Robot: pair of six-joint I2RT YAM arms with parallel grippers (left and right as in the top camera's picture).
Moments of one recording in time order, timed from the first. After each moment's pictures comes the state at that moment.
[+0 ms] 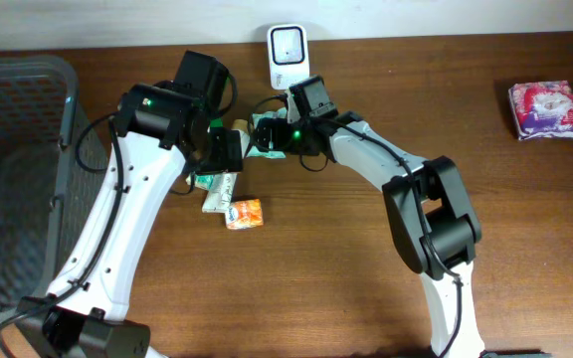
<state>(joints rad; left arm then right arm) -0.33 1.71 1.80 -1.43 -0.17 -0.39 0.44 2.27 1.65 -0.32 -0.37 0.51</state>
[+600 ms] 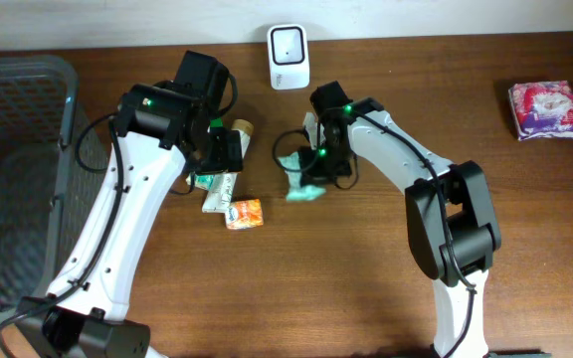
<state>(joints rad) -0.33 1.71 1.80 -1.43 -0.17 -0.39 0.39 2.18 1.67 -0.98 -0.39 0.19</state>
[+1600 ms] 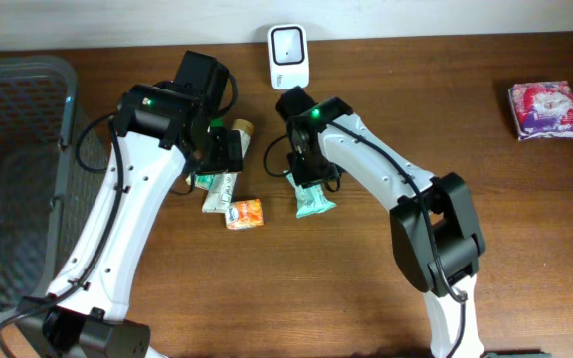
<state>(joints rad) -0.33 1.71 1.80 -1.43 -0.17 -0.39 0.53 2.19 1.78 -1.10 0.05 0.28</state>
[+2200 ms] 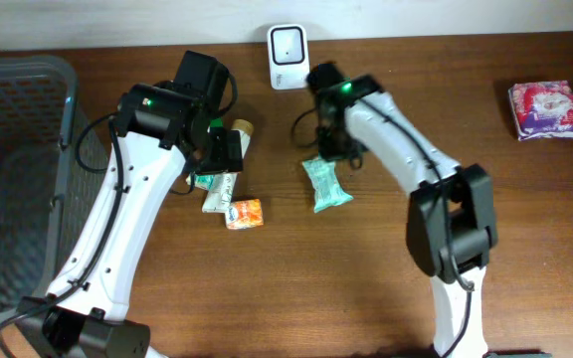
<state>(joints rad) -0.33 1.71 1.80 -1.43 -0.17 -0.39 0.36 2.21 1.90 -1.16 0.18 0.29</state>
